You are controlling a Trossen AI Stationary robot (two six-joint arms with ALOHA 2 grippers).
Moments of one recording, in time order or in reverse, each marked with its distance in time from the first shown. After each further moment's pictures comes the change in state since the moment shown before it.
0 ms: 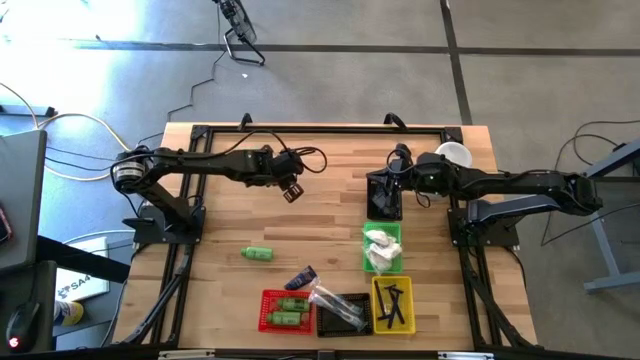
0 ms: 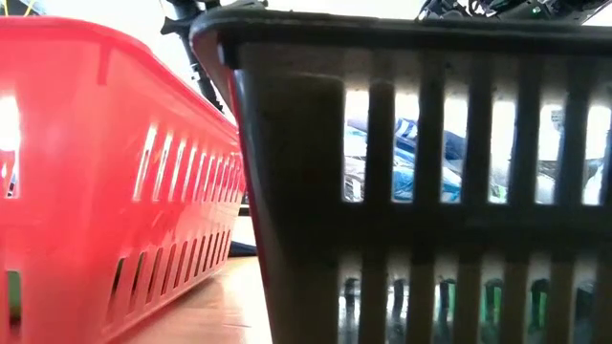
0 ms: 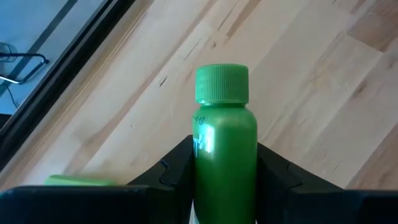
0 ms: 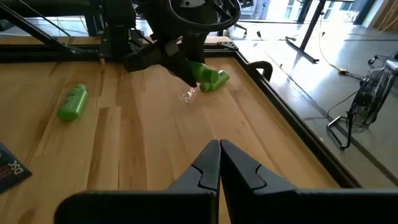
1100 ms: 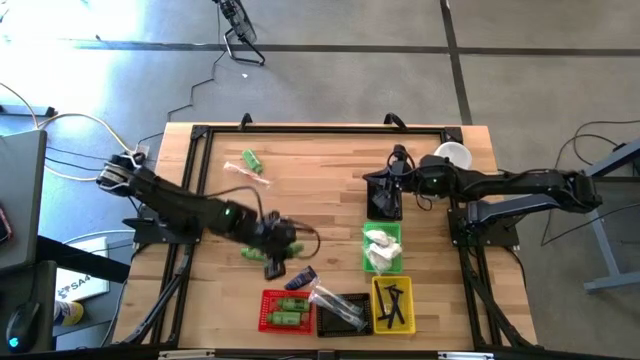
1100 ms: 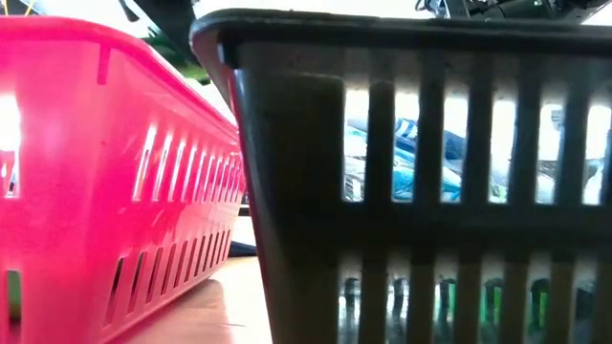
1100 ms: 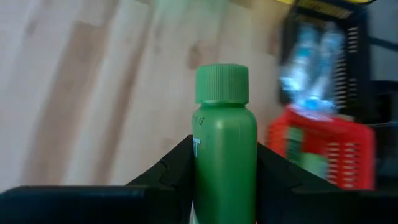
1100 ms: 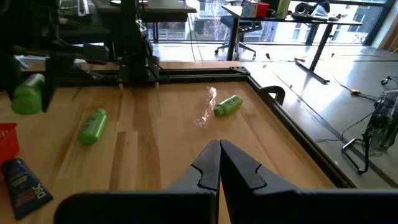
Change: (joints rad) left arm -0.572 -0.107 0.003 0.034 0.292 -0.249; right arm 0.053 0.010 0.000 0.106 -0.002 0.011
